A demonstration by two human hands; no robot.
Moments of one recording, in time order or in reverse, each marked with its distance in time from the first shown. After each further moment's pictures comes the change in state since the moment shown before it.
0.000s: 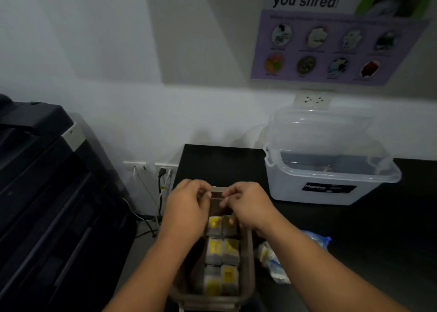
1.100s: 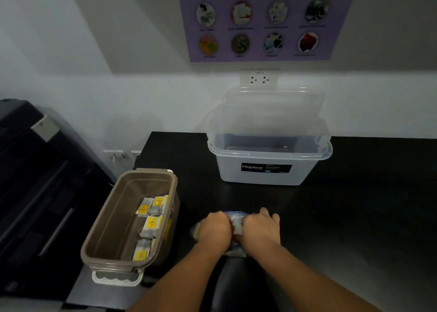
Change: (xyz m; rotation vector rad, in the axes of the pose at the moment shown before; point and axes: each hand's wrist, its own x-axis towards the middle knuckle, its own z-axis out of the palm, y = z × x) left_hand -0.056 0.118 0.249 0.515 -0.781 -0.698; right_hand -0.004 0.210 -0.126 -1.164 -0.090 0.049
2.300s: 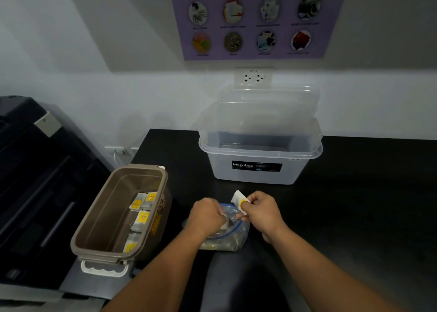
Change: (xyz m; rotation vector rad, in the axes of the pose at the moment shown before) left_hand -0.015 -0.002 -0.008 -0.300 0.236 0.253; right_hand 0.015 0.051 -0.002 1.487 0.145 0.046
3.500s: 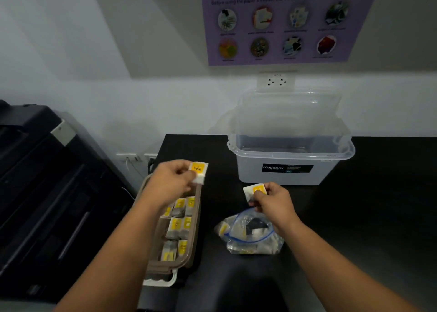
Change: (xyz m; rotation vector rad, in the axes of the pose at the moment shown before) left_hand -0.001 -0.073 -0.185 -0.624 0.093 0.159; right_hand -0.007 -0.038 0.064 0.124 0.084 -0.010
